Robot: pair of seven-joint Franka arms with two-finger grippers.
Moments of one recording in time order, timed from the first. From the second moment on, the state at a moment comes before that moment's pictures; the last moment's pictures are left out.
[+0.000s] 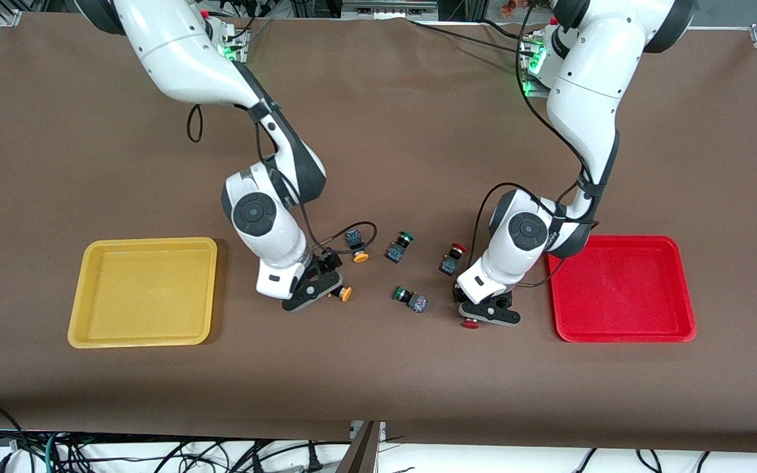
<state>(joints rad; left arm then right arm) -0.37 0.85 -0.02 -1.55 -0.02 2.67 -0.17 0.49 0.84 0.02 -1.36 0.03 2.39 -0.10</state>
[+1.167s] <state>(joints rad) -0.03 0.65 0.01 -1.63 -0.02 2.22 0.26 0.51 0.91 0.02 -1.35 0.04 2.42 -0.17</state>
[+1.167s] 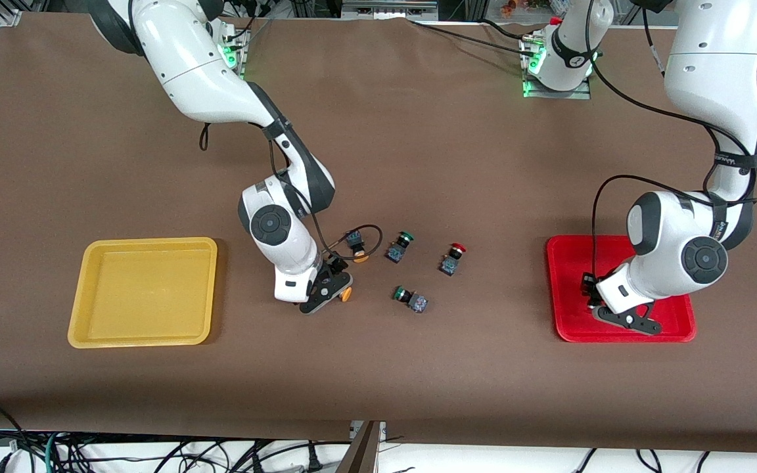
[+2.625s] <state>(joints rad) -0.17 0.56 -0.18 -1.65 -0.02 2.14 -0.19 0.35 0.85 0.00 -1.32 0.04 2.29 -0.44</state>
